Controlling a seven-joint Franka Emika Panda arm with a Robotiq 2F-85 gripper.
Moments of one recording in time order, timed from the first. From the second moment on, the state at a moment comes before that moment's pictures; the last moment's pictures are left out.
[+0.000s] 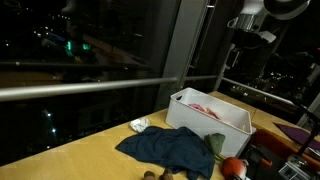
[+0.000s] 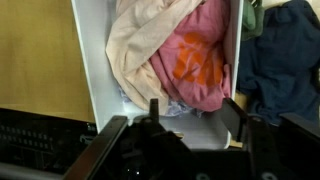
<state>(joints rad) 0.01 0.01 0.00 -2.02 -0.15 2.08 -0.17</state>
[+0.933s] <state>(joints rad) 0.21 0.32 0.17 -1.95 -0.11 2.27 0.01</state>
